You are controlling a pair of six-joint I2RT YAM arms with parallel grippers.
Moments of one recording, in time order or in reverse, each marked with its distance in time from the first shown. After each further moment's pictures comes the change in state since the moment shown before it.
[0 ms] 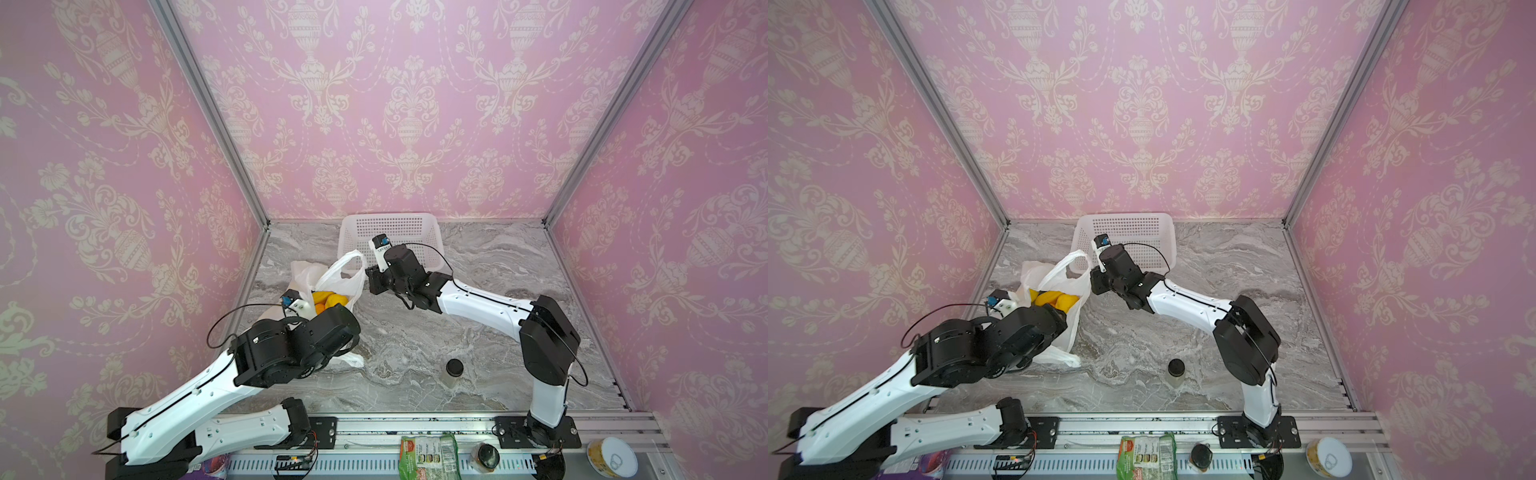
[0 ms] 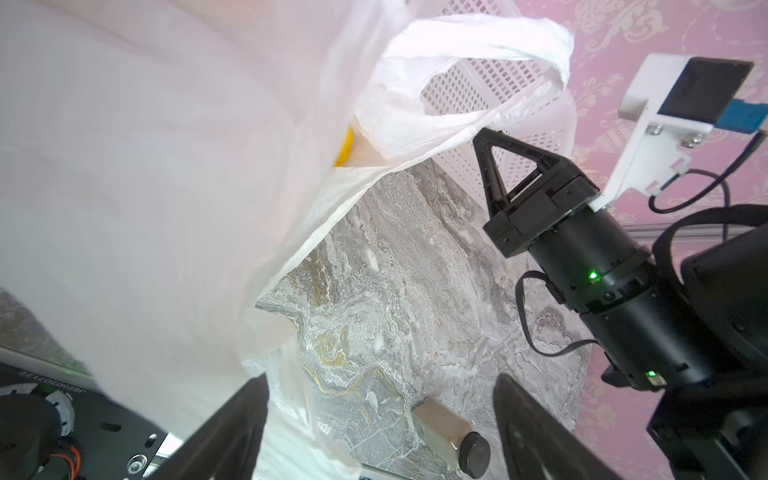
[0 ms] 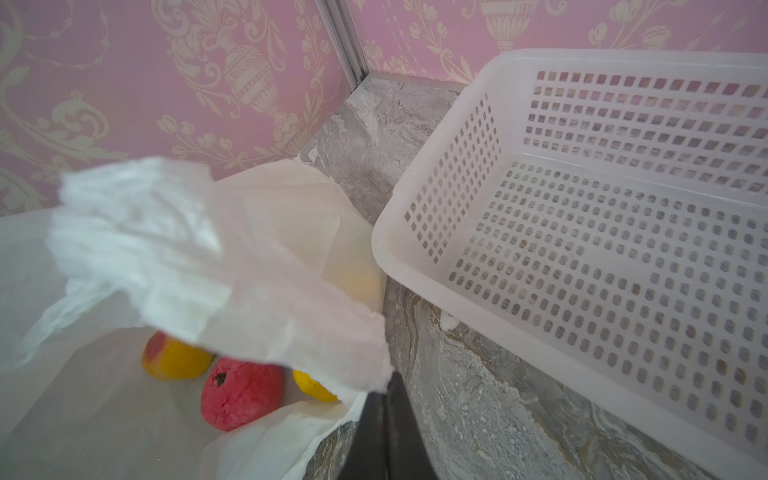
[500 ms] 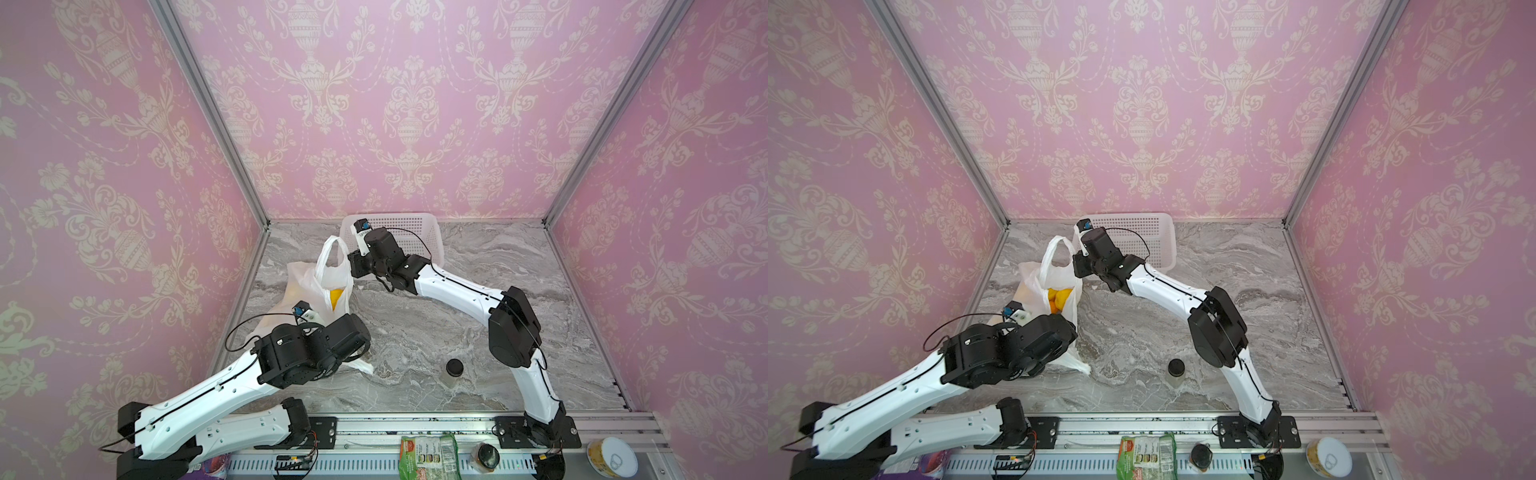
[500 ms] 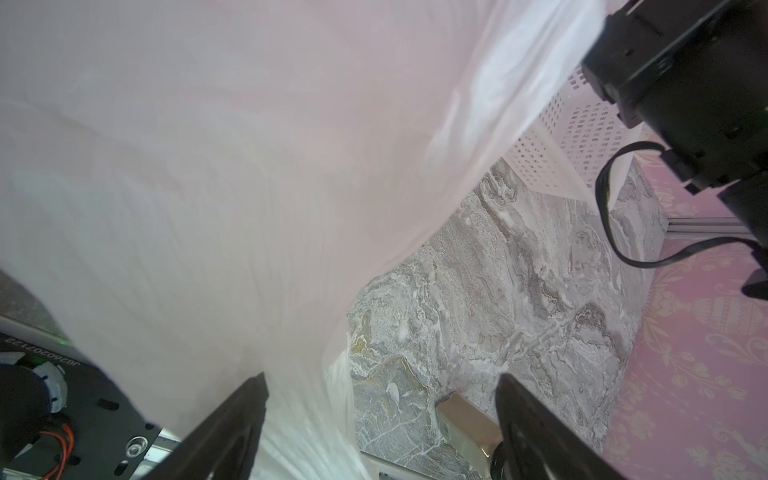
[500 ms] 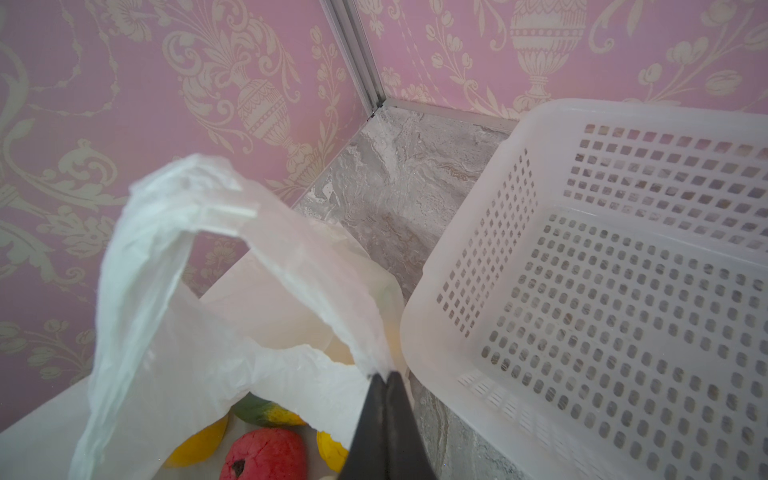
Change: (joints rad) left arm -0.001 0.015 -0.177 0.116 0.082 -0.053; right arm -0.003 0.216 0.365 -0.133 -0.026 0.000
